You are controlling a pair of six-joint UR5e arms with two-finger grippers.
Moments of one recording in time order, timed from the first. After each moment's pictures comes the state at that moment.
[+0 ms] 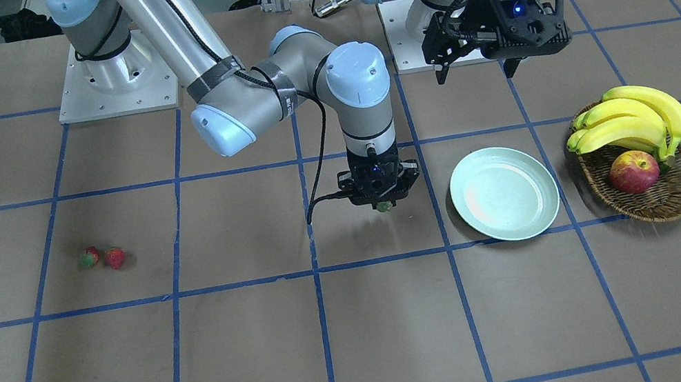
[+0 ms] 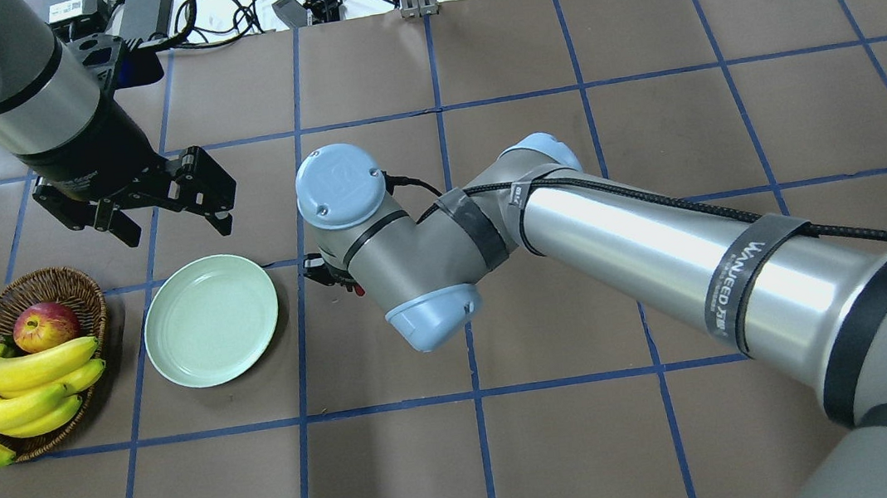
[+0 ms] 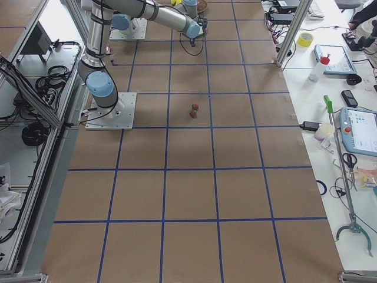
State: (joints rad) left arm -1.54 -1.49 -1.66 -1.62 1.55 0.07; right arm 2.19 -1.04 1.69 -2.37 -1.51 0.71
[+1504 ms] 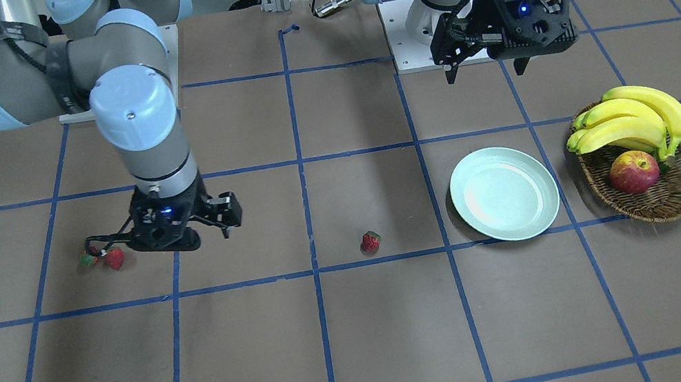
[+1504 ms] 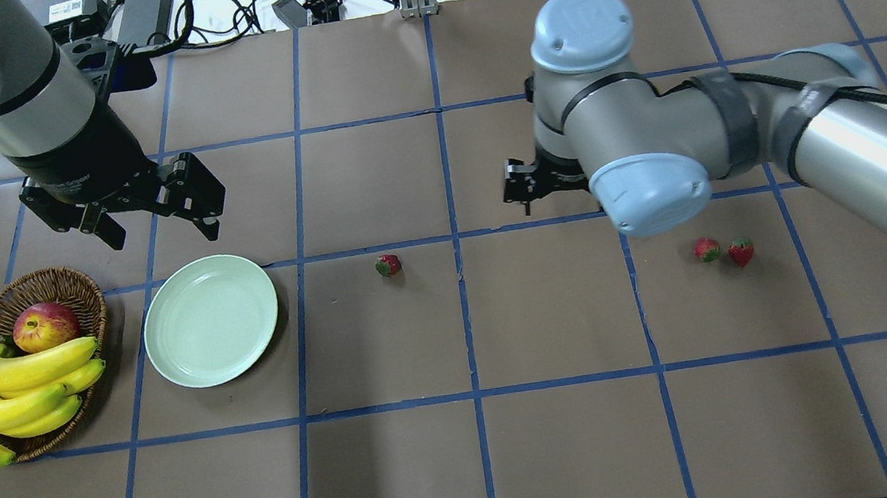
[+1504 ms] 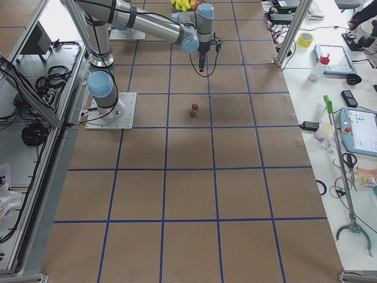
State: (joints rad) left arm -1.54 -1.49 -1.66 -1.62 1.60 0.07; right arm 1.67 -1.37 1.88 -2.07 -1.65 0.23
